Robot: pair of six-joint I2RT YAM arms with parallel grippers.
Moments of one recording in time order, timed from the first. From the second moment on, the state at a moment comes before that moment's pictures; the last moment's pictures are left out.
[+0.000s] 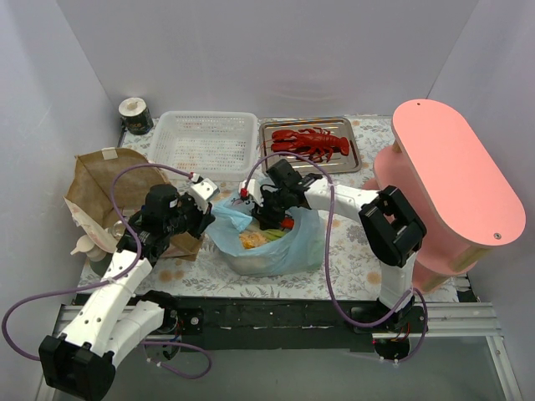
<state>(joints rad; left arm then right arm) -0.32 0.84 0.72 -0.46 0.40 0.27 0.78 1.91 1.31 -0.38 -0.51 -0.57</state>
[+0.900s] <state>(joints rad) -0.32 0.74 0.70 -0.49 0.29 0.31 0.90 1.94 1.28 -0.29 -0.60 -0.37</state>
